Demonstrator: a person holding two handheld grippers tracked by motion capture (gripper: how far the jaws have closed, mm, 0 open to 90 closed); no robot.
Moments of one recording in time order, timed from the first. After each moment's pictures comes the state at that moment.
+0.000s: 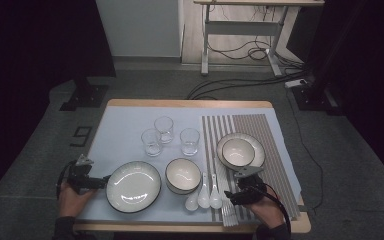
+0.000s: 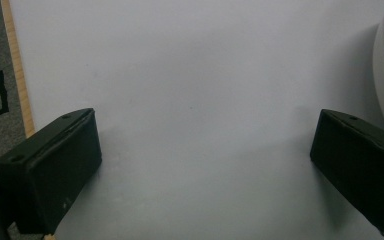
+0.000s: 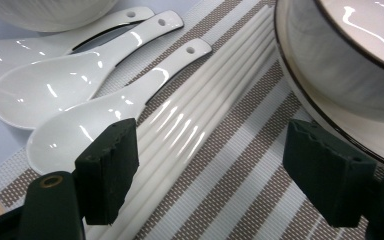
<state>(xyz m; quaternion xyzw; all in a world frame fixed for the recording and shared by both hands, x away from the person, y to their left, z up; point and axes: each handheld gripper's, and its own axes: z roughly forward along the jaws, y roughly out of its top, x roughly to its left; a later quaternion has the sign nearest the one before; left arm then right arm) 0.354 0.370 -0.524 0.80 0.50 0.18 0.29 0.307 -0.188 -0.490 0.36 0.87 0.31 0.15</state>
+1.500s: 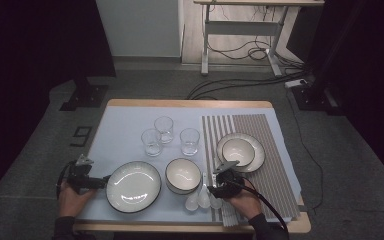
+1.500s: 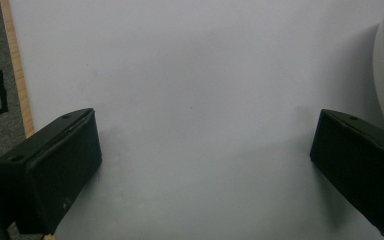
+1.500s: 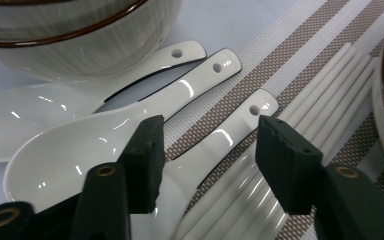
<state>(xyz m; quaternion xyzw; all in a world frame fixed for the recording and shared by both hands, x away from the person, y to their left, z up) 0.354 0.370 -0.524 0.80 0.50 0.18 0.29 0.332 -0.133 -0.503 0.34 0.88 0.30 0.11</state>
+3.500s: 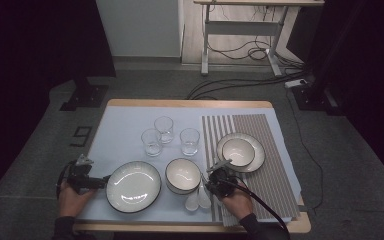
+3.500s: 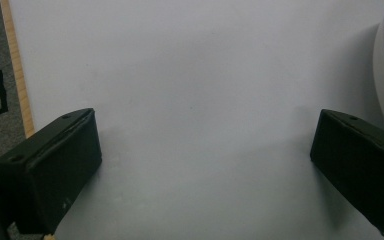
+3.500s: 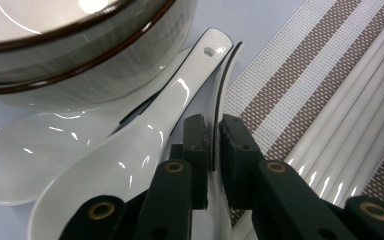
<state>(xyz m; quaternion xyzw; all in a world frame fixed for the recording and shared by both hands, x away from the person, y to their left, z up) 0.354 0.370 -0.524 0.80 0.50 0.18 0.29 0.335 -0.112 -0.505 0.39 0.87 0.28 0.08</state>
